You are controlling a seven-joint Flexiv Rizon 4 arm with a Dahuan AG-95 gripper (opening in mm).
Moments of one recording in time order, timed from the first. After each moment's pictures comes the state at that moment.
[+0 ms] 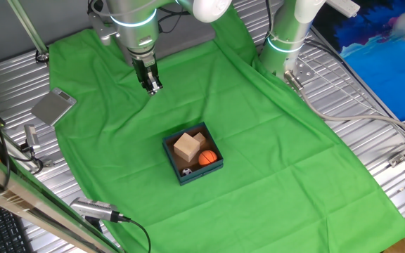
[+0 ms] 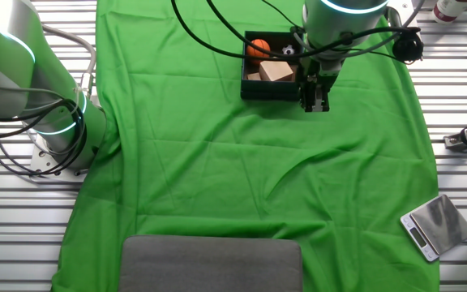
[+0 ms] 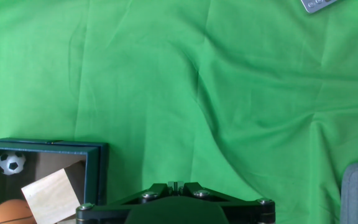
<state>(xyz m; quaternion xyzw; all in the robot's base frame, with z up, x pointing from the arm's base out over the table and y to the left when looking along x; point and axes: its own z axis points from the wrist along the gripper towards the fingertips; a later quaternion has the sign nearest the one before) 0.500 0.000 0.170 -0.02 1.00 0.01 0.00</state>
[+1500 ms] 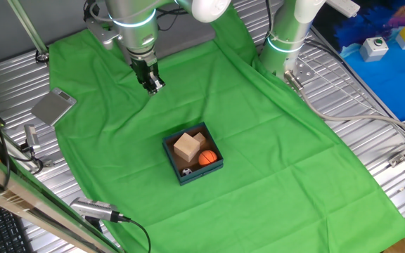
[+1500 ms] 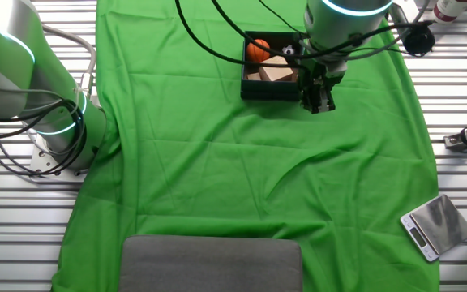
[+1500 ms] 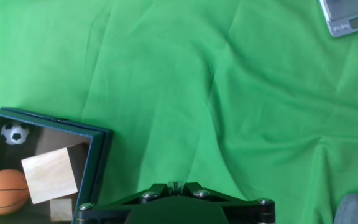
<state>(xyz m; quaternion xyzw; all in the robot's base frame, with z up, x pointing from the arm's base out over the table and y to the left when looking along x) 0.500 -0.001 0.170 -0.10 0.99 0.02 0.00</state>
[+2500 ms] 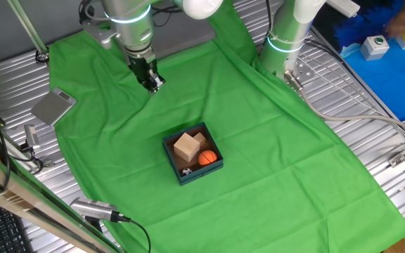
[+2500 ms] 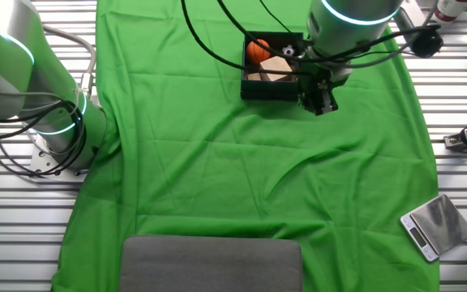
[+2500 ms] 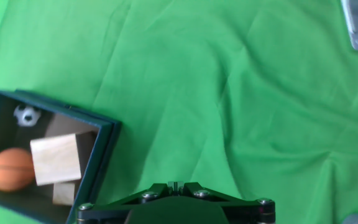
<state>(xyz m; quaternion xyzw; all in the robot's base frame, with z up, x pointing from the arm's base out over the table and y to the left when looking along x) 0.499 0.000 0.170 -0.19 0.98 0.03 -0.02</state>
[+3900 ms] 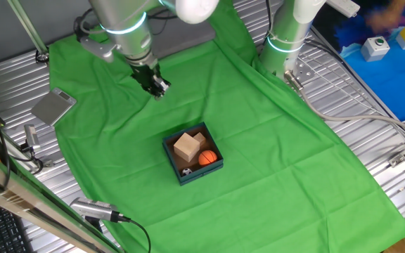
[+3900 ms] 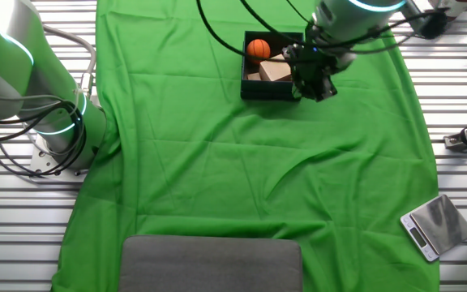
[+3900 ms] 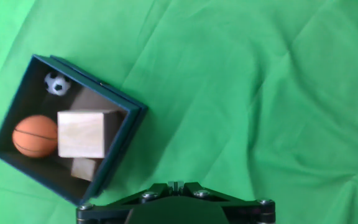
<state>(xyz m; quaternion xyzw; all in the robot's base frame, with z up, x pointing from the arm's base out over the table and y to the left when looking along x) 0.486 0.038 0.168 -0.21 0.98 0.05 -0.05</state>
